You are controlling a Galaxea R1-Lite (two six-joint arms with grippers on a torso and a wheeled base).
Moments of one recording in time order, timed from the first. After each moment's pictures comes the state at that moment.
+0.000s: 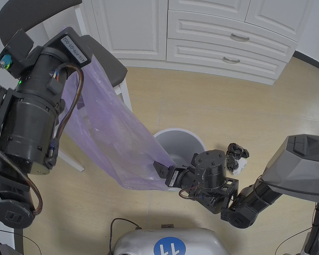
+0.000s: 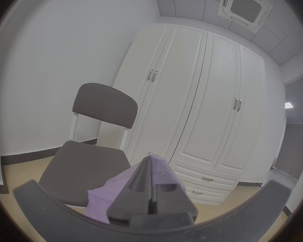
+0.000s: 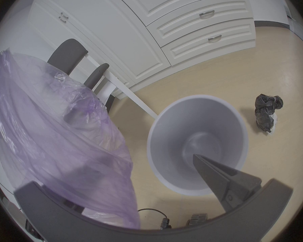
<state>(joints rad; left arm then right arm) -0.86 1.56 -0.81 -1.51 0.82 0.20 0.80 2.17 -0.82 -1.09 -0.29 0.61</state>
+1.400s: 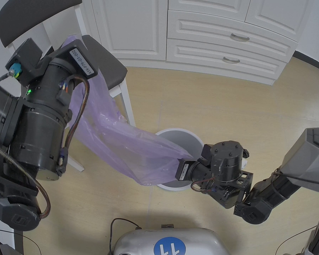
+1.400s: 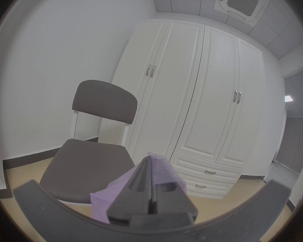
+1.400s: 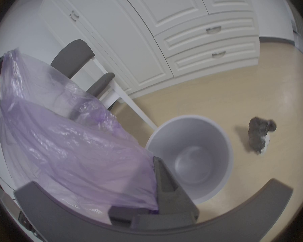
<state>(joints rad) -0.85 1.58 -0.78 -1.51 0.82 0.20 0.77 2.08 -0.77 -1.10 -0.31 0.48</state>
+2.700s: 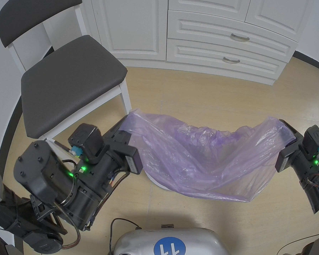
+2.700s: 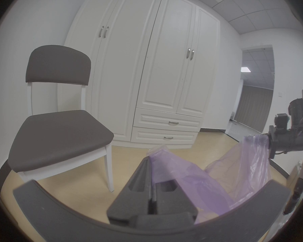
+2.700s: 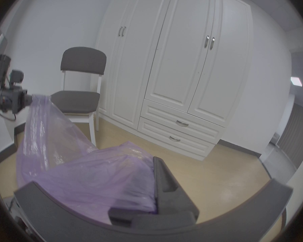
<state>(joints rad) -0.85 1.74 -0.46 -1.53 0.43 0.08 0.71 1.34 -0.29 -1.25 -0.62 -0.43</state>
